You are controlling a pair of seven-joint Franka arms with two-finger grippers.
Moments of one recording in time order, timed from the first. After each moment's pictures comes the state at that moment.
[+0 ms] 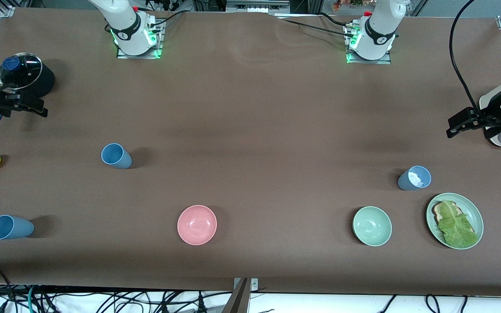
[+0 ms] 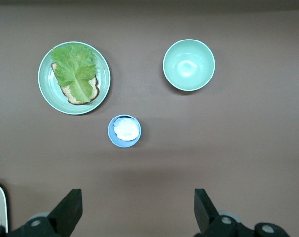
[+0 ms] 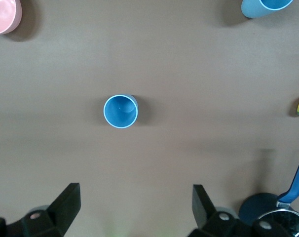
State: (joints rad) left arm -0.02 0.07 0.06 -1.62 -0.02 1.75 0.04; right arm 0.07 0.09 -0.12 -1.57 0.01 1.56 -0.07
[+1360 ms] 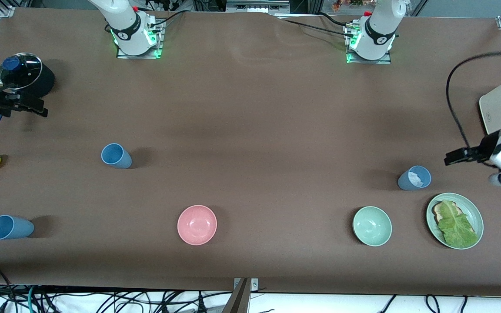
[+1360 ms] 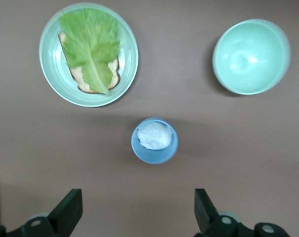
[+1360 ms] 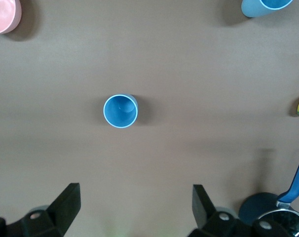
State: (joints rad) left arm 0.08 0.35 0.07 -1.61 -0.02 1.87 0.03; right arm 0.07 0.09 -0.12 -1.57 0.01 1.56 -0.07
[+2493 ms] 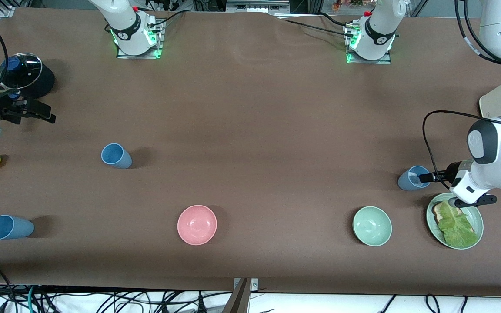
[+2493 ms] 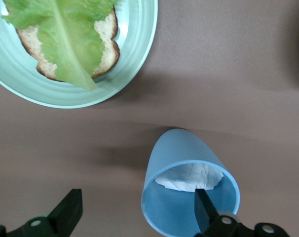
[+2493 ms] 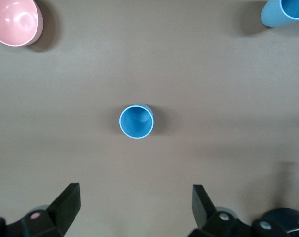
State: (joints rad) left arm 0.12 0.59 0.06 -1.61 -0.02 2.00 0.03; right arm 0.07 0.11 -0.12 -1.57 0.07 1.60 -0.07
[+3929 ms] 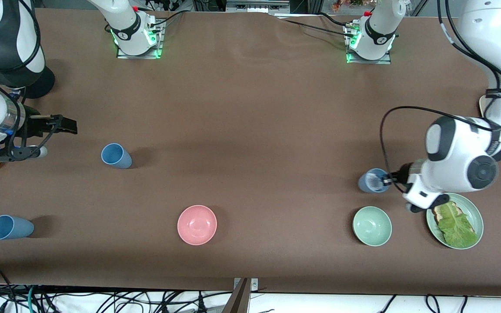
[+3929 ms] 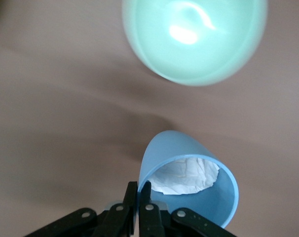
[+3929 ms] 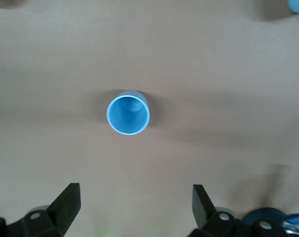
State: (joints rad) left arm 0.10 0.57 -0.28 -1.54 -0.02 1.89 -0.50; right arm 0.12 0.24 -0.11 -1.57 0.01 1.61 -0.11
